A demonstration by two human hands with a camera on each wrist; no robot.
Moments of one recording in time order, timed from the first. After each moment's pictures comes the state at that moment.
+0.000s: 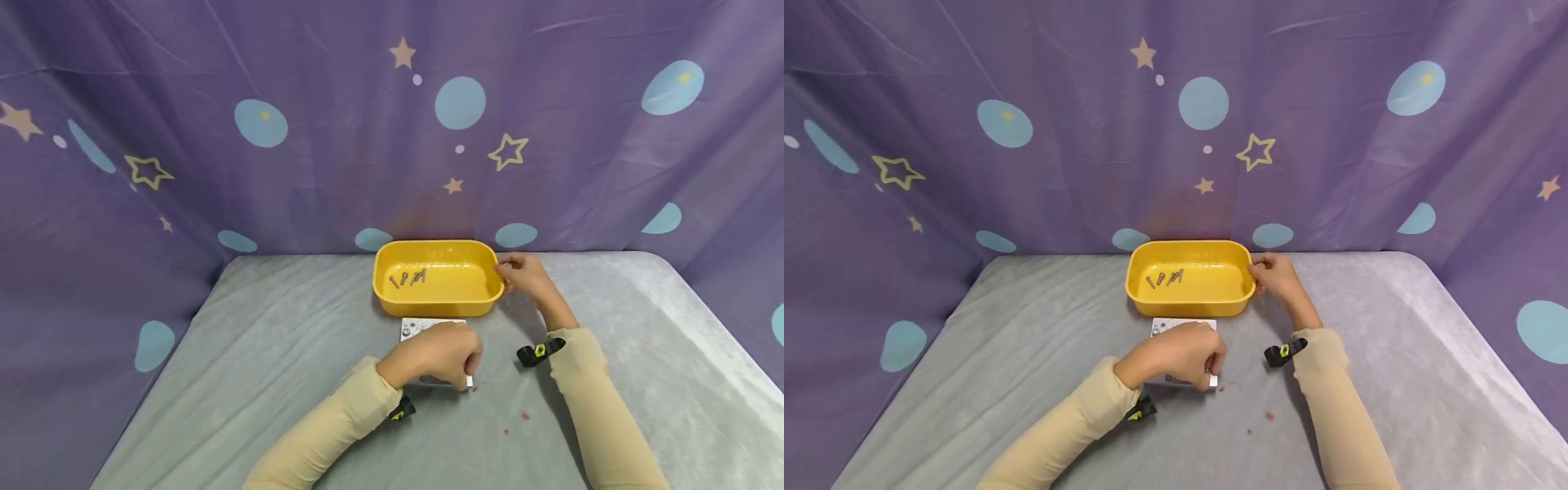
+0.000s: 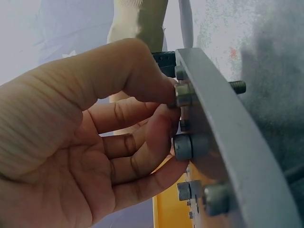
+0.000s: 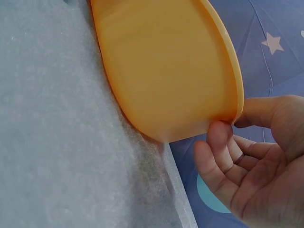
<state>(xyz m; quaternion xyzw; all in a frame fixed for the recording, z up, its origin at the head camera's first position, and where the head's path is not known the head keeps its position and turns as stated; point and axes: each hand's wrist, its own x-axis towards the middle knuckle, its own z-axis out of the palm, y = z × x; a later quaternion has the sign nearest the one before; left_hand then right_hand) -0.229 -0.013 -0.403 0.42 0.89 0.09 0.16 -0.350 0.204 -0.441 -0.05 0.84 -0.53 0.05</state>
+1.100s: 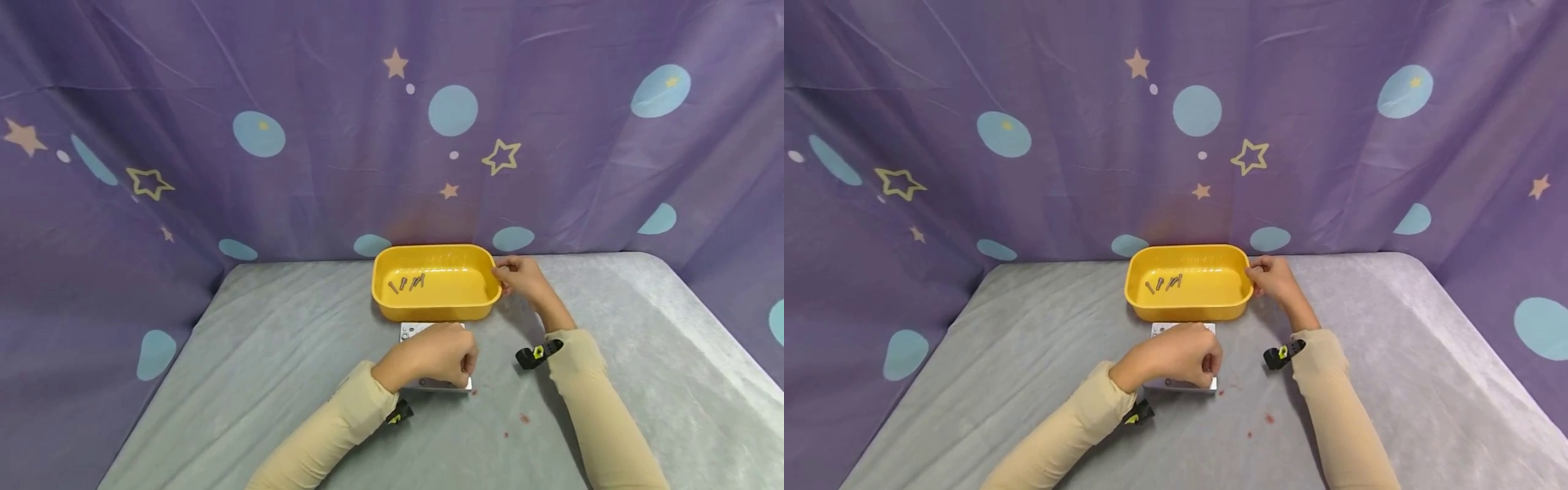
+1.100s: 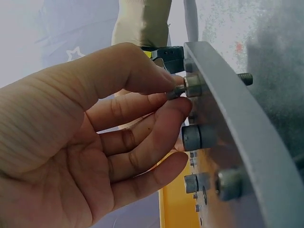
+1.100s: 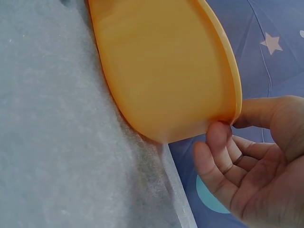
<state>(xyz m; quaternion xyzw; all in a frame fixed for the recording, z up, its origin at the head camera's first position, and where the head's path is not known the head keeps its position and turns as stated) -0.229 -0.017 -0.397 0.43 0.89 0.09 0.14 -0.350 0.204 -0.441 -0.05 0.84 -0.54 0.06</state>
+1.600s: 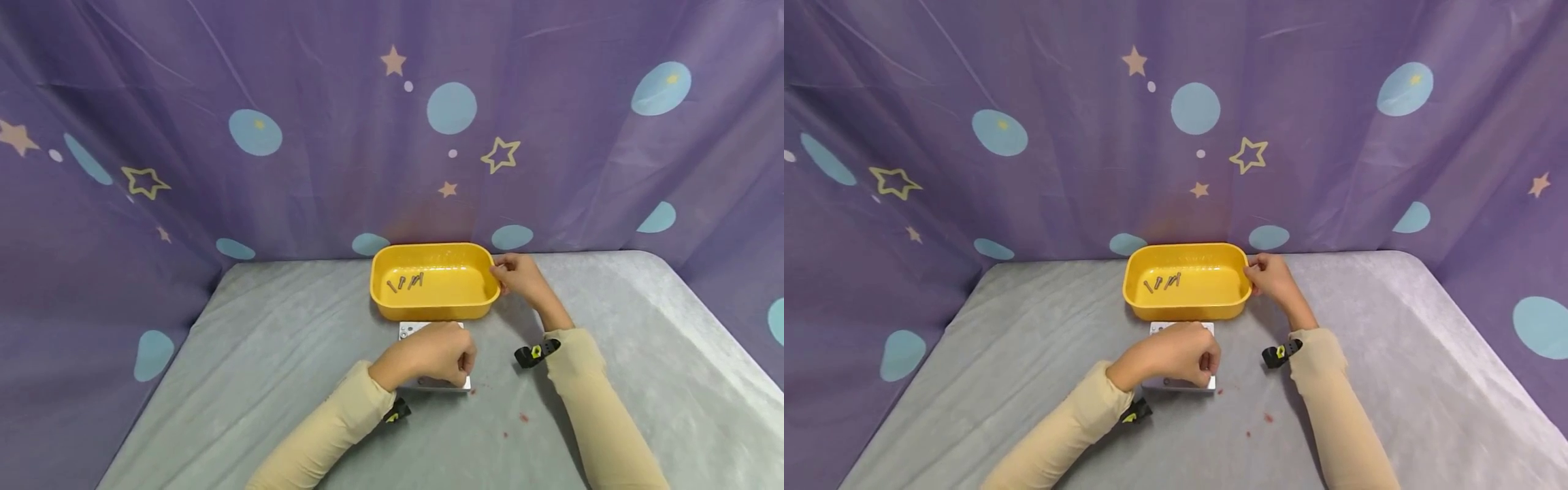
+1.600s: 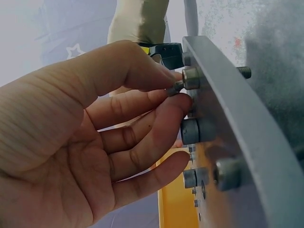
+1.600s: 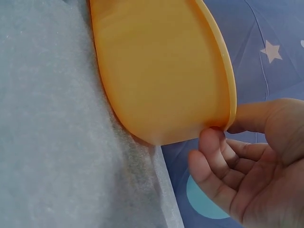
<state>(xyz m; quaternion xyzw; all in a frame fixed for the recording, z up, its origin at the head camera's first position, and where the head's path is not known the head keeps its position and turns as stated) -0.230 -0.020 -0.399 0.43 0.89 0.11 0.15 -0.348 0.201 -0.439 -0.08 0.87 -0.49 0.04</state>
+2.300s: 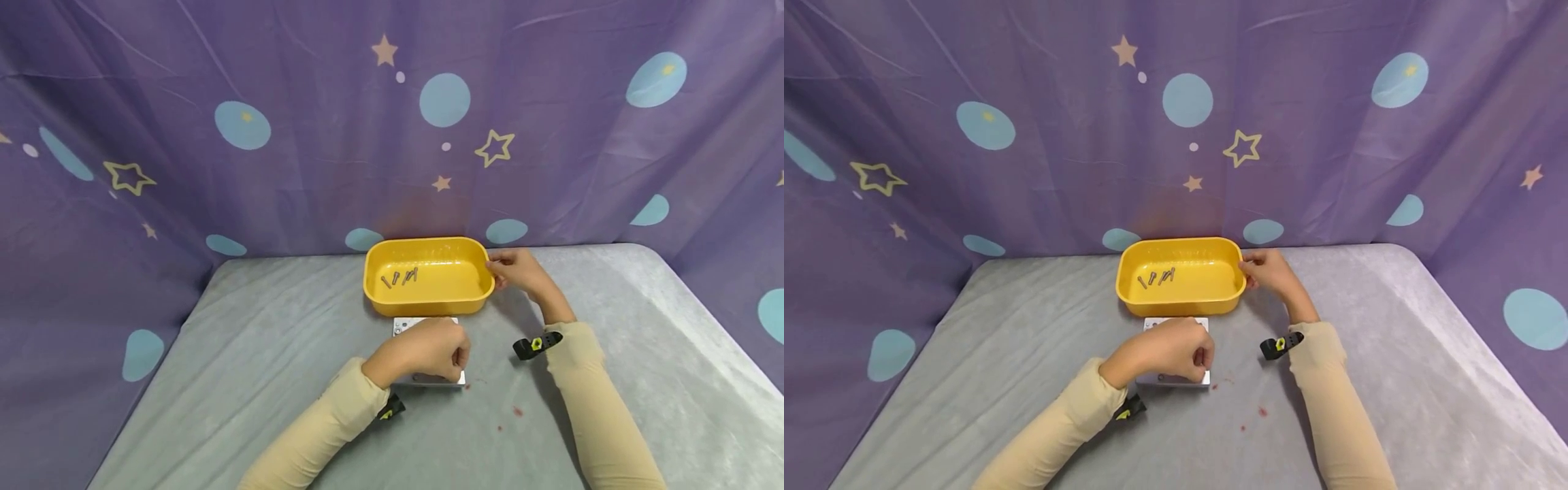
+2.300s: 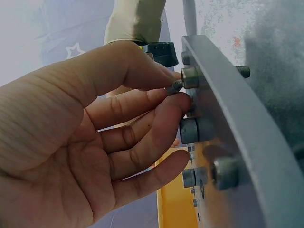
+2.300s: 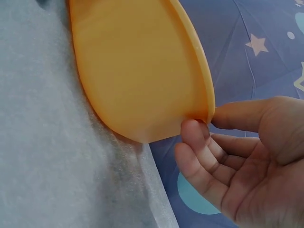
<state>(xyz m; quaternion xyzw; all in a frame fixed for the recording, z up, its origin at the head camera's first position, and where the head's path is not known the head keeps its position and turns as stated) -0.233 -0.019 -0.401 0.42 0.89 0.11 0.15 -0.350 0.210 -0.432 -0.08 0.84 -0.53 0.09</state>
